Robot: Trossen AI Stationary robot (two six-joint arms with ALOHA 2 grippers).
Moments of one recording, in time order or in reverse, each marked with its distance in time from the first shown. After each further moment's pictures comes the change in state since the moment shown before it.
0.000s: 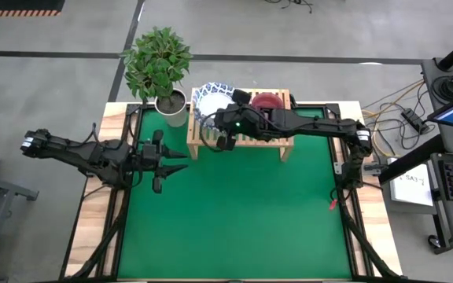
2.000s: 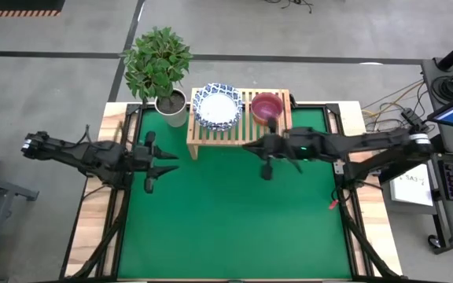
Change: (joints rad) left arm -0.010 -0.140 -0.084 -0.093 0.000 0.015; right arm 0.125 -0.557 -0.833 0.645 -0.316 0.117
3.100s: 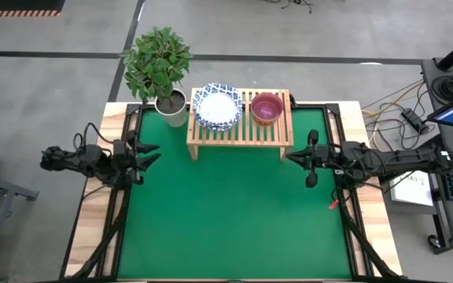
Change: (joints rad) left arm 0.002 -0.595 -0.376 0.098 -0.169 -0.005; right arm 0.008 -0.817 -0.770 0.181 -0.057 0.067
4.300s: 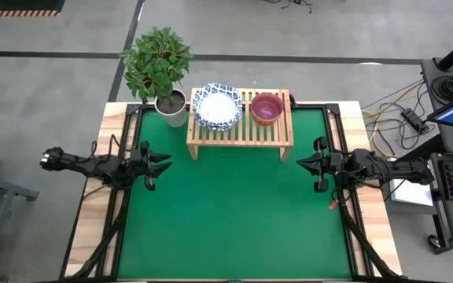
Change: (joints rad) left arm 0.000 0.009 -0.222 0.121 -0.038 -0.151; right arm 0.000 -0.472 -0.287 -0.019 -0.064 -0.063
